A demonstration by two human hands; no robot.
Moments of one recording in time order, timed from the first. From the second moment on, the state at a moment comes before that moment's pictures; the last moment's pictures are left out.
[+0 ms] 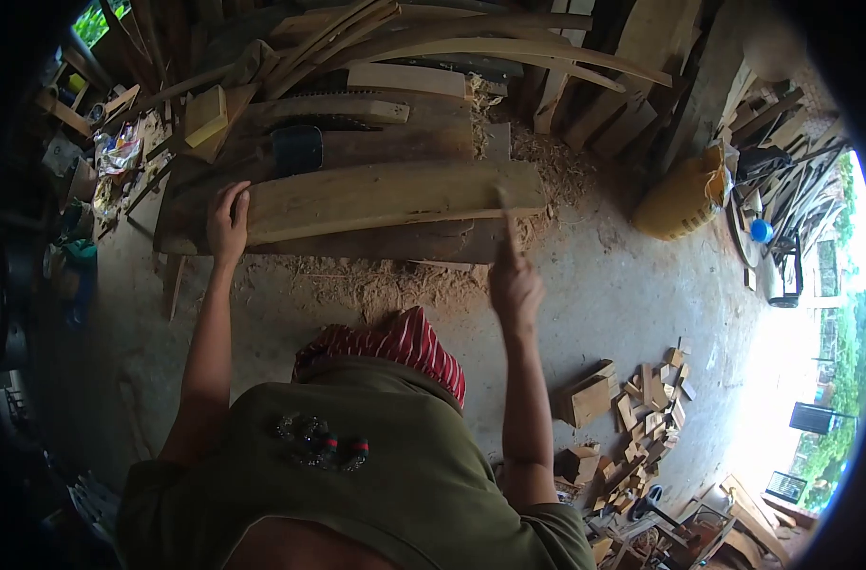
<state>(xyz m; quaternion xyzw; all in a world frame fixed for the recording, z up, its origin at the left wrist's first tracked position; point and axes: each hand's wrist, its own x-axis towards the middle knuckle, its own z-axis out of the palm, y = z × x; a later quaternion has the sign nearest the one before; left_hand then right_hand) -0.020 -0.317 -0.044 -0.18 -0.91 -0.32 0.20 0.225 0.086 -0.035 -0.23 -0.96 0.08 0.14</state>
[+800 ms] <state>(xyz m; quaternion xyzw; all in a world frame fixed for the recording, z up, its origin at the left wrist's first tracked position) -0.018 -0.316 -0.042 -0.19 -0.90 -0.32 0.22 0.189 0.162 -0.030 -0.26 -0.96 0.05 0.11</state>
